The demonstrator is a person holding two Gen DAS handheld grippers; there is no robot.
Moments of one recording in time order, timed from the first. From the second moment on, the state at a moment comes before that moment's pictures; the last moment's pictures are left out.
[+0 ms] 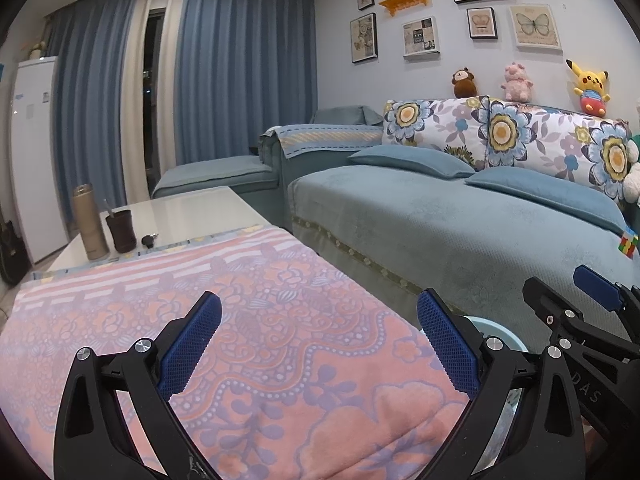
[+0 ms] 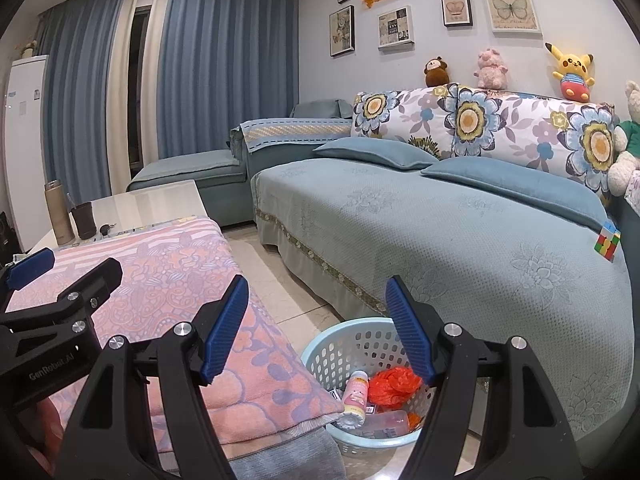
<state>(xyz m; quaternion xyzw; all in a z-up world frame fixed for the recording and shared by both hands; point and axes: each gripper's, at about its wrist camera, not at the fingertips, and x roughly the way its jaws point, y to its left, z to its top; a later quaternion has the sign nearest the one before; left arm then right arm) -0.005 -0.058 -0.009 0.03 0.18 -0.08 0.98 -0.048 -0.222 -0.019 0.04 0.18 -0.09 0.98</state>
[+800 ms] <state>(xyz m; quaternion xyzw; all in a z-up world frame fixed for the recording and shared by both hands) -0.001 -0.057 -0.004 0.05 0.18 -0.08 0.98 -0.047 -0.223 -0.016 0.04 0.18 -0.08 0.98</state>
